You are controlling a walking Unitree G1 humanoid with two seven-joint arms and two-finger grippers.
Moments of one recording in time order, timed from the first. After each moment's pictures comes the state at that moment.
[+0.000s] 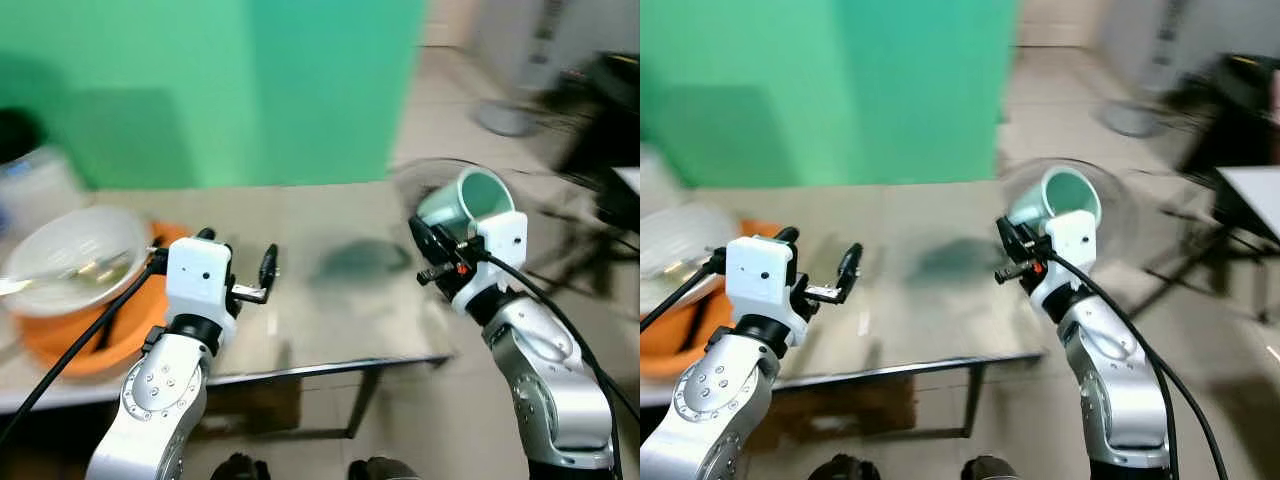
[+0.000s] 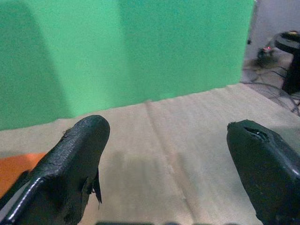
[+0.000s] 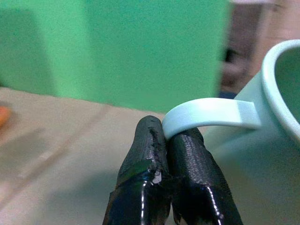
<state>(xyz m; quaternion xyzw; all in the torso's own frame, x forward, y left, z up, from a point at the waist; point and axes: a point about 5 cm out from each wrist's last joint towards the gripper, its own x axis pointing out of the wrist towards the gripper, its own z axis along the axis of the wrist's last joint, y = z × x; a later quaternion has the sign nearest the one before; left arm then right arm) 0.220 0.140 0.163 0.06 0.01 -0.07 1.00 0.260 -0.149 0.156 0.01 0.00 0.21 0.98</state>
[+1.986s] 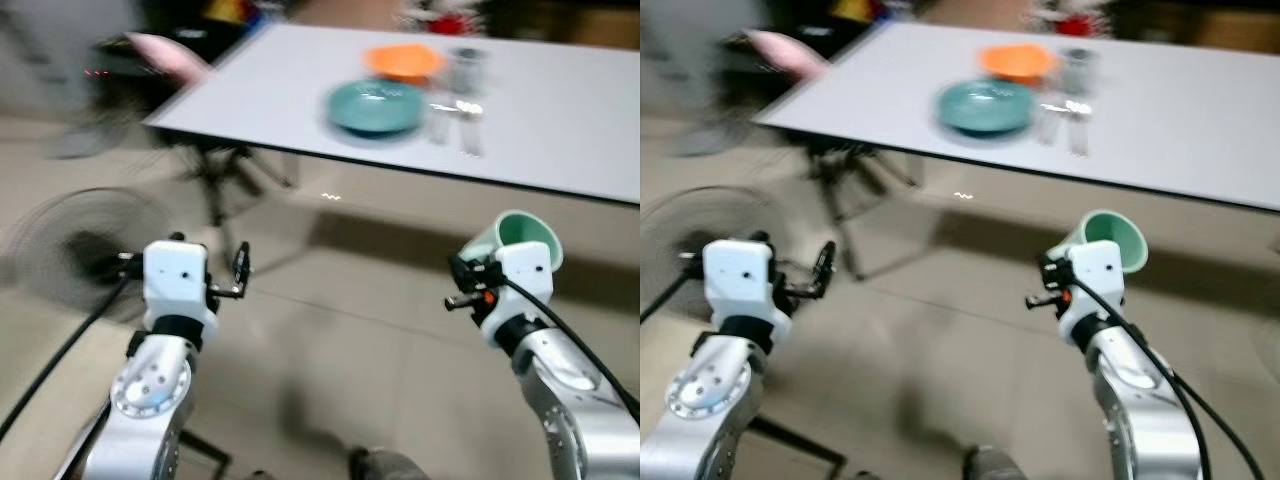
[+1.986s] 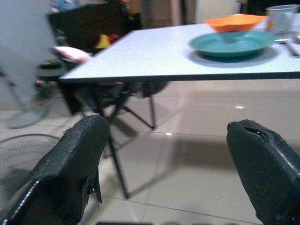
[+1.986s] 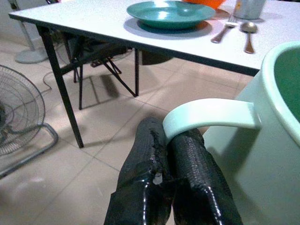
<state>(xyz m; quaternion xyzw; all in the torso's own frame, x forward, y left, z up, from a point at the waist) 0.225 0.159 0.155 0.06 0.01 0.00 1.00 0.236 -0.172 0.139 -0.03 0.09 0.13 0.99</state>
